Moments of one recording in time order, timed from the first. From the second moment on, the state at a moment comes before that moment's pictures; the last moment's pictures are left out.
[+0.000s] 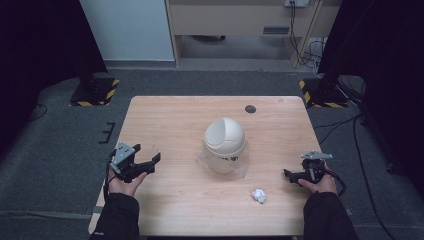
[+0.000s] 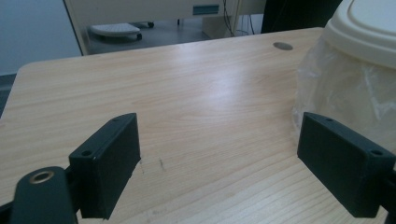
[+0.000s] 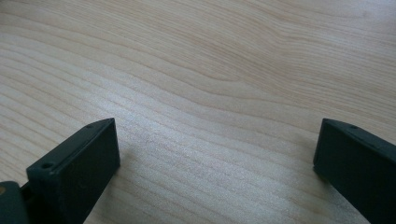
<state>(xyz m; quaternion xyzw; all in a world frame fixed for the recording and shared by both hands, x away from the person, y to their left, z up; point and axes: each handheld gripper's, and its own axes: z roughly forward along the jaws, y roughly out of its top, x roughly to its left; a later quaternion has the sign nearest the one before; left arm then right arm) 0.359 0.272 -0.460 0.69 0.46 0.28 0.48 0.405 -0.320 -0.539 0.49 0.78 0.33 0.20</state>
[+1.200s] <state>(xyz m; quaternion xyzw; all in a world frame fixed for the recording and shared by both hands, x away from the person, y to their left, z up) 0.364 0.215 -0.398 0.69 0.35 0.27 0.58 0.404 -0.319 -0.539 0.49 0.78 0.33 0.20</state>
